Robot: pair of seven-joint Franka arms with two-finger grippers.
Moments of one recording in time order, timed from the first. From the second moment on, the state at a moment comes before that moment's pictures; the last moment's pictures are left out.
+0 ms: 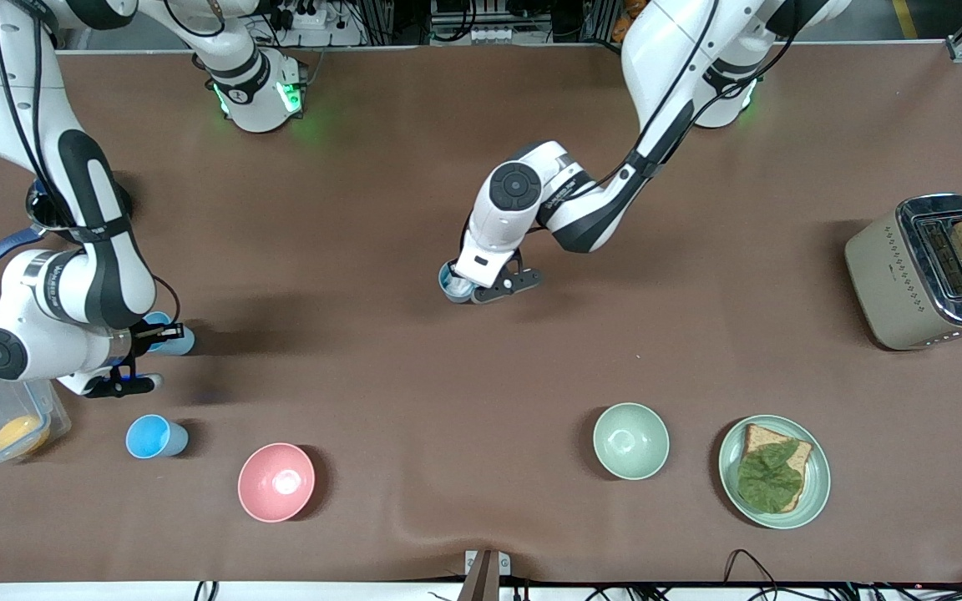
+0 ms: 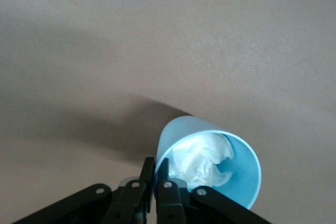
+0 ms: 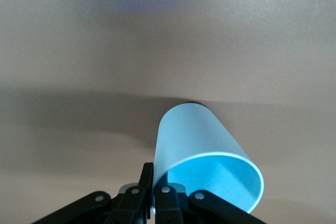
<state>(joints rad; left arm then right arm) -0.55 0.68 -0.34 -1.66 0.07 2.43 -1.24 -0.08 0.60 -0.04 -1.67 0.02 1.92 -0.22</state>
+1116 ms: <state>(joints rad) -0.13 0.16 -0.31 -1.54 0.11 1.88 -0.81 0.23 0.51 0.03 -1.61 0.21 1.76 0.36</state>
